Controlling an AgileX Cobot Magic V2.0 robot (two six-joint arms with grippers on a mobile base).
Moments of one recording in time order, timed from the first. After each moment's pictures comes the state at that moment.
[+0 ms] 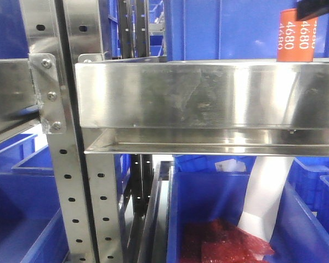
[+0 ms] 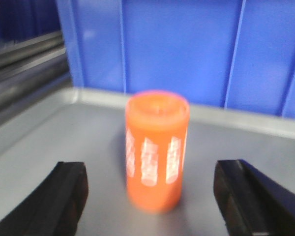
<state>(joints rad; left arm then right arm) -0.05 -0.01 0.03 -0.07 0.07 0.03 0.24 1.10 -0.52 0.11 -0.33 -0.02</state>
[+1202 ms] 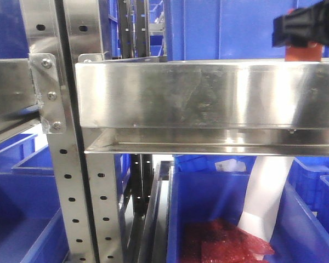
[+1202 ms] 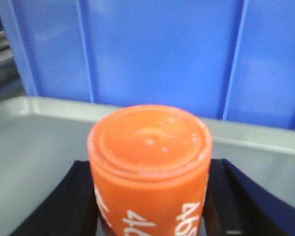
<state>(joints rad) -0.05 -0.01 0.03 -0.07 0.07 0.03 0.20 1.37 -0.66 0.11 -0.43 -0.02</state>
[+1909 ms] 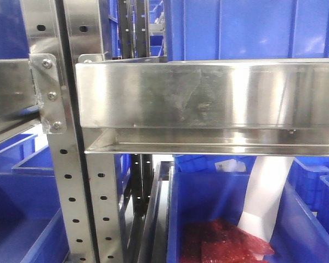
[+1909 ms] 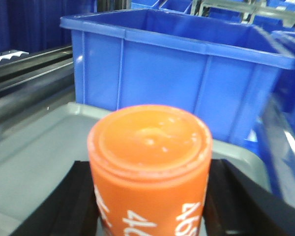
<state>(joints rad) -0.05 -0.01 0.03 -0.07 0.07 0.03 0.20 0.60 -0.62 -0.03 0.26 -0.03</state>
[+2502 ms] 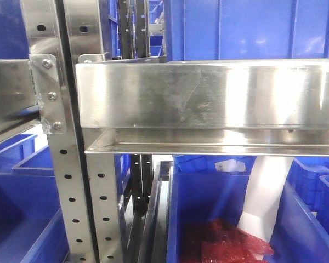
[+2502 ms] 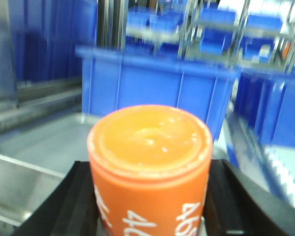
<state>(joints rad) -0.05 -0.01 0.03 -0.07 0.07 0.03 0.20 0.04 -0.51 -0.04 0.50 -0.03</state>
